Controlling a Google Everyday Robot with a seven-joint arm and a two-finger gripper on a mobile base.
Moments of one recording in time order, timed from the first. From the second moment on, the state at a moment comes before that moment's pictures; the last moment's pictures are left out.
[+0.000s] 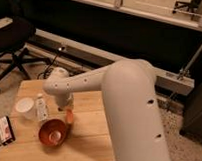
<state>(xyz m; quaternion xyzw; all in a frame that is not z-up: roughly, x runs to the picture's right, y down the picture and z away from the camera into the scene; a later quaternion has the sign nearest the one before) -0.185 0.131 0.822 -0.18 -0.23 -0.74 0.61</state>
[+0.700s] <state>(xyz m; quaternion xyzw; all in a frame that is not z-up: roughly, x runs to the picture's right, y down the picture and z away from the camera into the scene) -0.201 0.119 0.727 -0.10 -0.26 -0.75 0.60</state>
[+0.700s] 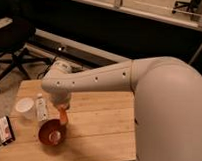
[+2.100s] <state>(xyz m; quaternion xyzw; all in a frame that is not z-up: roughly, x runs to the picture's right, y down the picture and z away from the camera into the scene) -0.250 0.145 0.720 -0.02 -0.30 -0.77 0.56</state>
